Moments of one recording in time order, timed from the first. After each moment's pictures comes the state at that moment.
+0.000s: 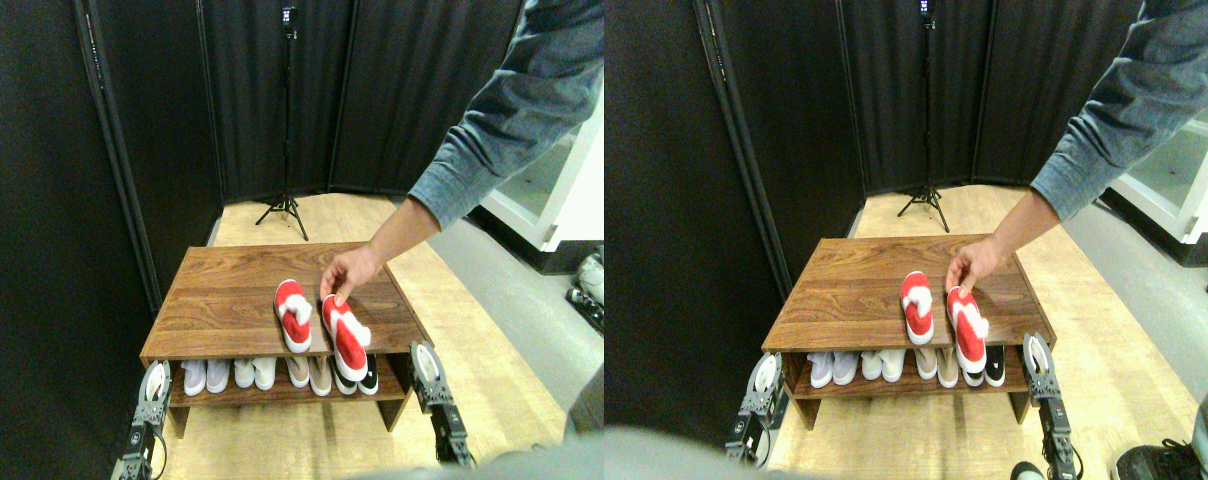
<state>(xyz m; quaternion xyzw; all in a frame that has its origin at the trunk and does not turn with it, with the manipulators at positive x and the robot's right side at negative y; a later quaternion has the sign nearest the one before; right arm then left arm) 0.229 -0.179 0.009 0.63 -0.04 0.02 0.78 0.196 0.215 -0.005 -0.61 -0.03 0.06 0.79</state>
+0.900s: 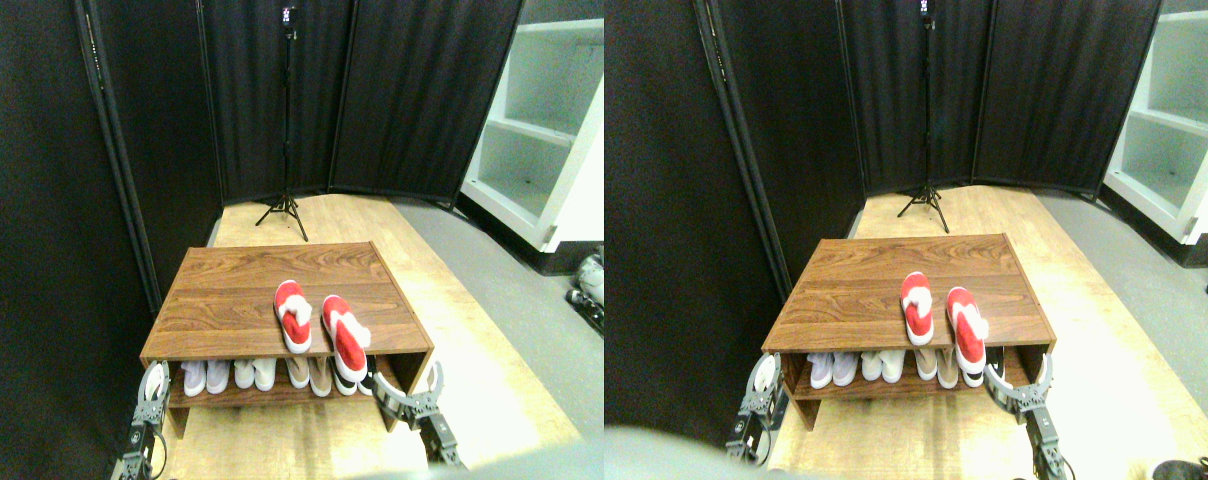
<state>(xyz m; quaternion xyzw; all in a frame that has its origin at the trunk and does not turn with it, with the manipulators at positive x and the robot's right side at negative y) 0.215 -0.144 -0.003 0.66 0.08 0.03 0.74 0.198 0.217 -0.006 -0.61 -0.04 0.07 0.79</state>
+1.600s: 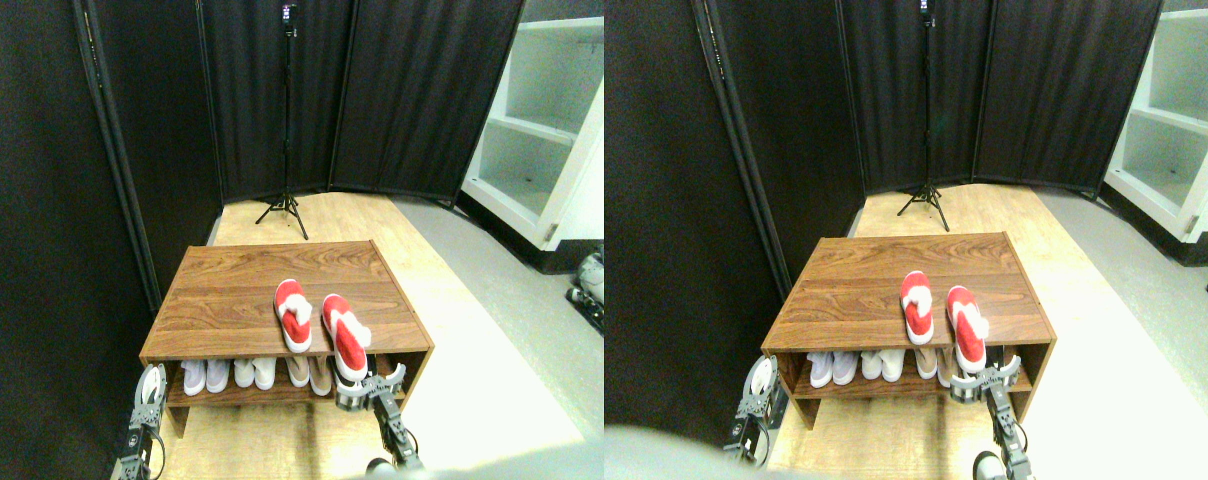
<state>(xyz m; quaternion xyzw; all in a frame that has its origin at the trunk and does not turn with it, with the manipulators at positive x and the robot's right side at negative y) 0.258 -0.106 -0.050 0.70 0.14 0.04 0.70 0.194 0.222 -0.007 -0.59 -0.05 0.09 0.80</state>
